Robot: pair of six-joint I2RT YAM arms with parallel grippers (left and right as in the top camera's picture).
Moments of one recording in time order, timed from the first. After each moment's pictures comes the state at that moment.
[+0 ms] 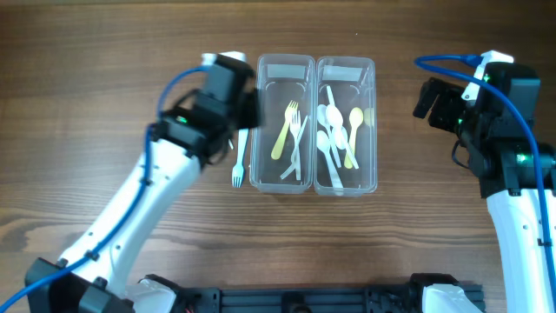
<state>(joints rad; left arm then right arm) -0.44 1.48 1.27 -0.69 -0.11 -0.44 -0.04 1.18 1.19 -0.75 0.07 0.24</state>
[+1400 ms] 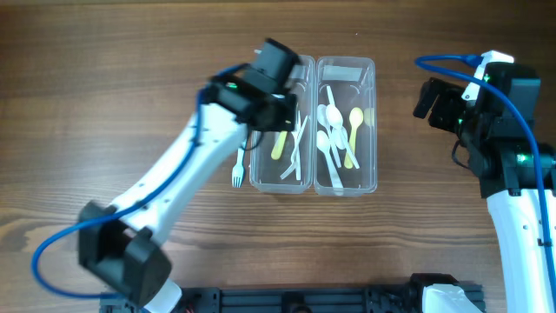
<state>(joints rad) -0.60 1.76 1.58 -0.95 0.00 -0.37 -0.04 1.18 1.19 -0.75 0.07 0.24</state>
